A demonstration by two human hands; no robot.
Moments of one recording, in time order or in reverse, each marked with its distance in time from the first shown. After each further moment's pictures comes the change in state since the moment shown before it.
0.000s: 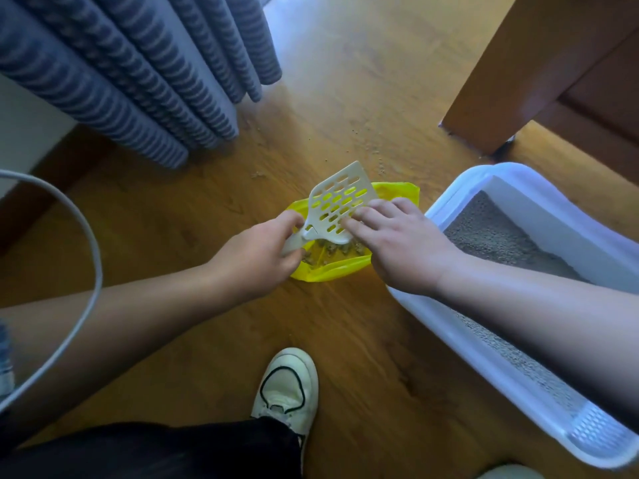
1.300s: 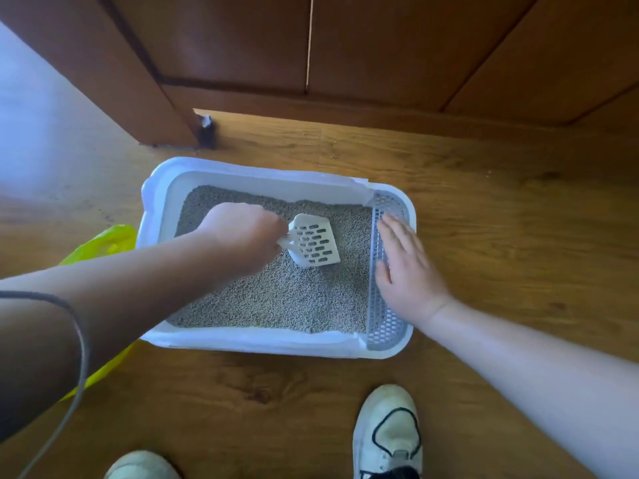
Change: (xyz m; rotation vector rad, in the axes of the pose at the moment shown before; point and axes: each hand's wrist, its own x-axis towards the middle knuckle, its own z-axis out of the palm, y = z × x) left_hand 0.124 0.314 0.162 0.873 -0.296 0.727; right_hand -0.348 0.072 0.113 0.513 0.206 1.127
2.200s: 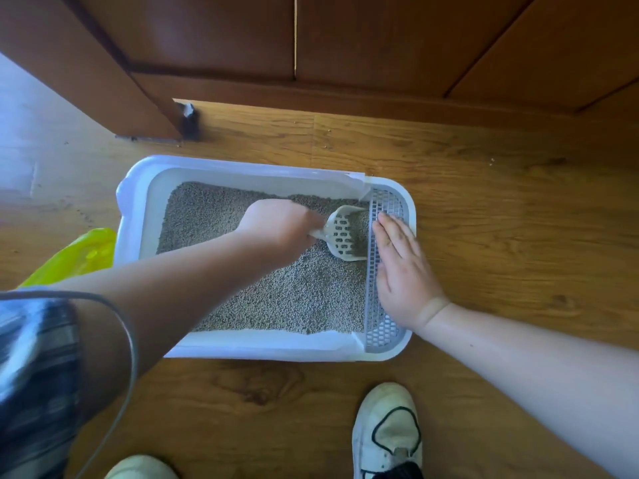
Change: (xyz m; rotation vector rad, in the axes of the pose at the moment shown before) left_hand 0.053 0.035 0.022 -0.209 0.118 0.085; right_hand 0.001 0.012 0.018 -0.036 0.024 -0.073
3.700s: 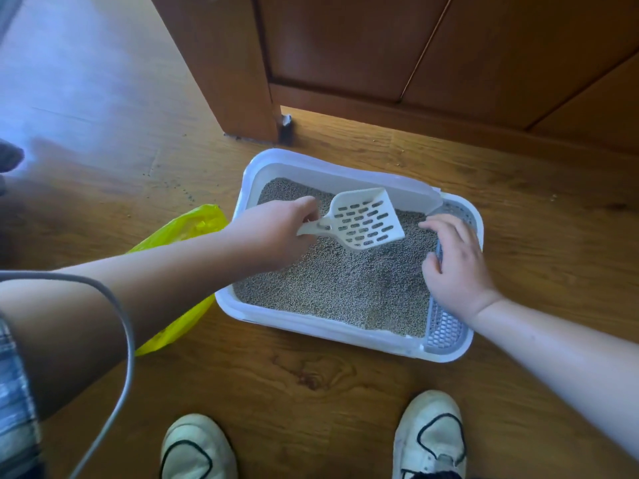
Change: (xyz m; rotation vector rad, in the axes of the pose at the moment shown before) left_hand -0.126 -0.075 -0.039 -0.332 0.070 -0.216; right_hand 0.023 -0.062 -0.032 0.144 0.185 0.015
